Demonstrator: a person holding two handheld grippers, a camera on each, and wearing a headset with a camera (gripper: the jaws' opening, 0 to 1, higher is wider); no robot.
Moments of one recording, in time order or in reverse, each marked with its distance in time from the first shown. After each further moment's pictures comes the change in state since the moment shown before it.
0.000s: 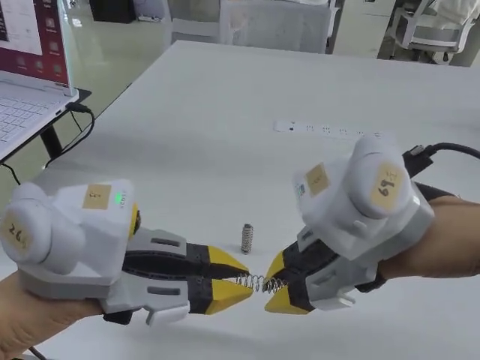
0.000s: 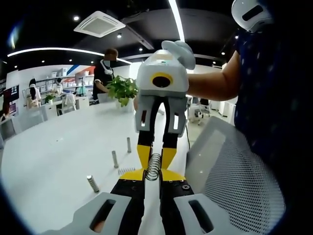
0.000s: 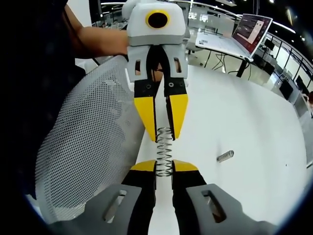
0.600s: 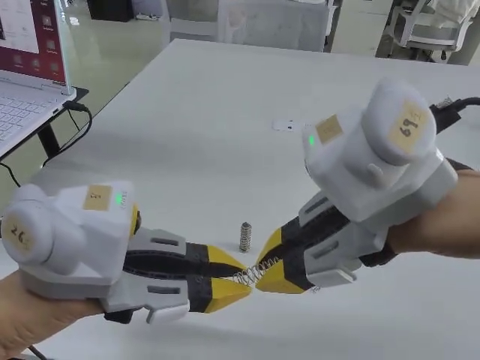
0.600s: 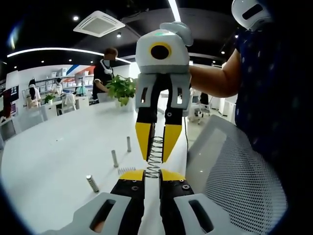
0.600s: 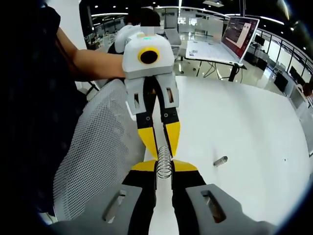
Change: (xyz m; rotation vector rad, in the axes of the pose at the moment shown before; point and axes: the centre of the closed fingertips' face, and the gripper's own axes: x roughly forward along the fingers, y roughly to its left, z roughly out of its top) left arm 0.003 -0.001 -0.003 0.006 0.006 -0.002; right arm -0.023 0.000 0.032 0.090 -0.065 -0.014
